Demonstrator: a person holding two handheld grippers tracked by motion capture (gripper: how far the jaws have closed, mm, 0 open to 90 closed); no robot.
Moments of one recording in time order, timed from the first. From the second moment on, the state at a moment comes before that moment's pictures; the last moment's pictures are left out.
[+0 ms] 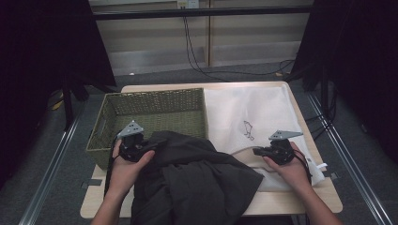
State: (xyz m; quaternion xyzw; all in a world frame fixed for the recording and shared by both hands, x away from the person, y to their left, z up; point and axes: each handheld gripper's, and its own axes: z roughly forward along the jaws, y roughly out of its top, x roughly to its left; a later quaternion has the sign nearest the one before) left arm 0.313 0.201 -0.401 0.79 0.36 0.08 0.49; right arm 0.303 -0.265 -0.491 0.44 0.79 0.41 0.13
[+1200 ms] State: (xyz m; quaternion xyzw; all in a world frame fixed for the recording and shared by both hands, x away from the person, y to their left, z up) left arm 0.277 0.092 -0.368 0.83 0.20 0.07 0.52; right arm 0.294 -0.267 -0.481 0.44 0.79 0.42 0.11
